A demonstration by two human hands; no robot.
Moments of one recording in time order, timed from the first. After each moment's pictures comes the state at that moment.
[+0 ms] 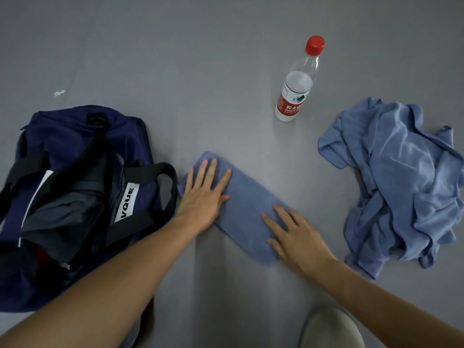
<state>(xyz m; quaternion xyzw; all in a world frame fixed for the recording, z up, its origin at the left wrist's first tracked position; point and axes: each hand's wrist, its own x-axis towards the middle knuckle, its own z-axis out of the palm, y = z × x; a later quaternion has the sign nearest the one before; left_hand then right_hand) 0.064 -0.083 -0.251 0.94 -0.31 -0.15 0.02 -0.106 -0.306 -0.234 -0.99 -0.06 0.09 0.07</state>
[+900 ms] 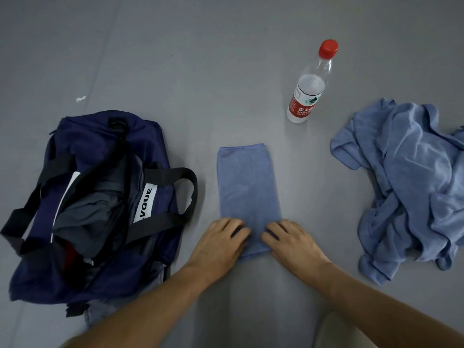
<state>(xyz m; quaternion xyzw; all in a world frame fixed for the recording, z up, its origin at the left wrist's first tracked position) -0.028 -0.048 -0.245 0.88 -0.44 -0.06 0.17 -0.098 -0.272 -0.237 -0.98 -0.17 0.04 0.09</state>
